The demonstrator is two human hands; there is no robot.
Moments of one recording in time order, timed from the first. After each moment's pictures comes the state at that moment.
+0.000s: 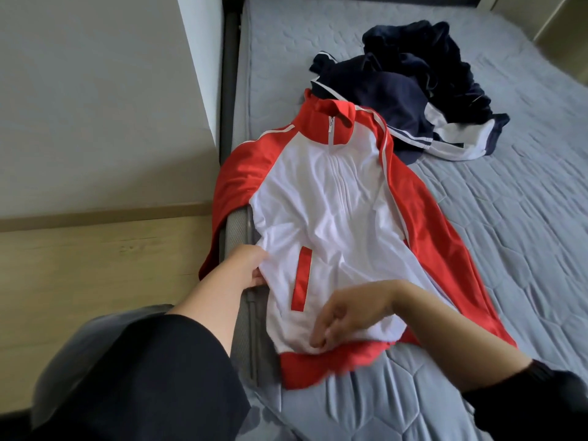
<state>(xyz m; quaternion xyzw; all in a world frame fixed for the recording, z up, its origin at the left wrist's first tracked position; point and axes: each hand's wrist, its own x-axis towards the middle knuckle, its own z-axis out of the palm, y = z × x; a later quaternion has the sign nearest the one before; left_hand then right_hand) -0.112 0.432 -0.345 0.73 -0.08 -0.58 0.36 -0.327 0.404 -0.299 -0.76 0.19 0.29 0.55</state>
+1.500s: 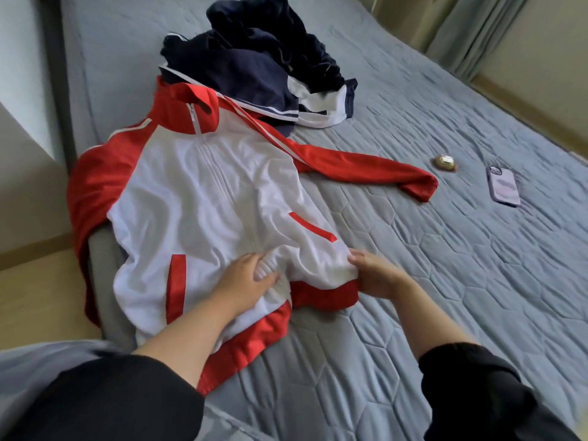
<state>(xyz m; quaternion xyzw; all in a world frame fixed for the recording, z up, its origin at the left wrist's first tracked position) -0.266 0.428 -0.372 0.60 -0.70 -0.33 0.20 -0.555 0.398 -0.369 -0.36 0.45 -0.24 0.78</state>
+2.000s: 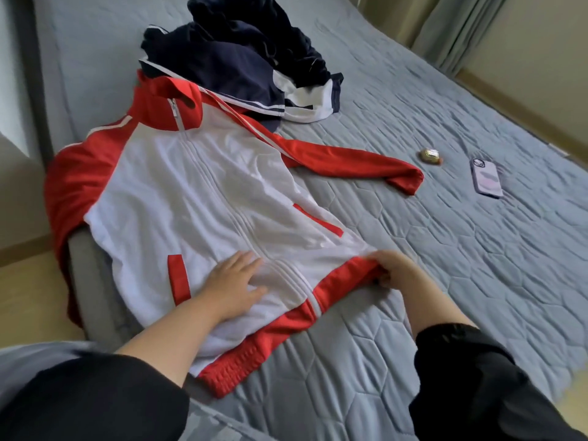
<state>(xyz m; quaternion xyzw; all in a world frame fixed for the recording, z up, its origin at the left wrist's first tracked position) -0.265 0.432 -0.384 0.55 -0.80 -0.25 0.01 -0.589 0.398 -0.350 -0.23 0.83 -0.14 0.49</state>
